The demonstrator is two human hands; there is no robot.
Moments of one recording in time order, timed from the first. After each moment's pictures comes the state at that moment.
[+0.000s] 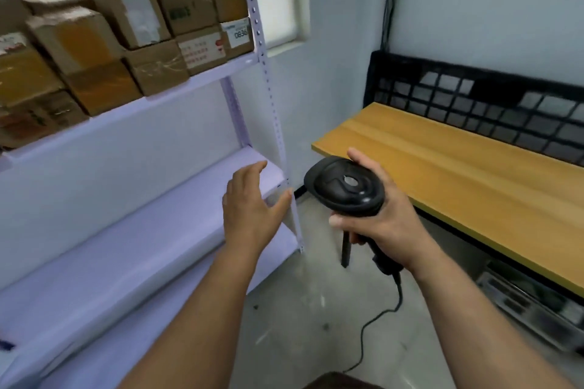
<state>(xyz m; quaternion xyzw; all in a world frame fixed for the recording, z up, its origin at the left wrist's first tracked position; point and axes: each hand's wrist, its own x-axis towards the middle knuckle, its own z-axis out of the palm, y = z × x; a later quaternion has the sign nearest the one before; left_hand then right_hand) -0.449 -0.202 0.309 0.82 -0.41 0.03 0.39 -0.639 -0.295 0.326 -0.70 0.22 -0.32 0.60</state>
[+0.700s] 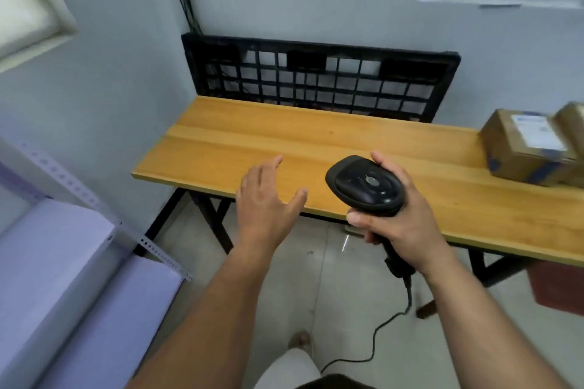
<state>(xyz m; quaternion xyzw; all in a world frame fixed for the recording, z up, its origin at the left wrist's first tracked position) -0.640 -0.421 0.266 0.68 -0.63 -0.13 0.35 -0.846 -0.394 0.296 -0.58 0.49 -0.45 0.46</state>
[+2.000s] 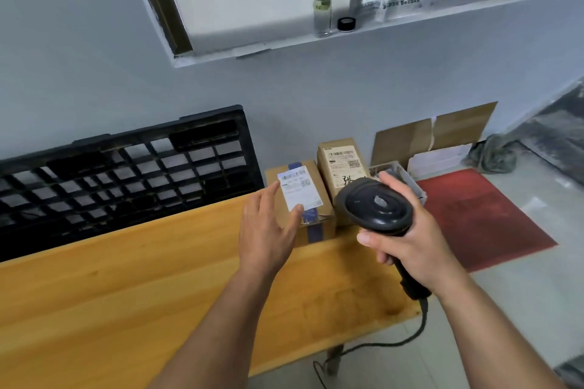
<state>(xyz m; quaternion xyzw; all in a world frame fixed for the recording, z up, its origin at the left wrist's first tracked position) -1.126 -0.595 0.273 0.52 -0.77 -0.22 0.28 -1.312 -0.468 0.293 -0.43 0.64 -0.54 0.34</state>
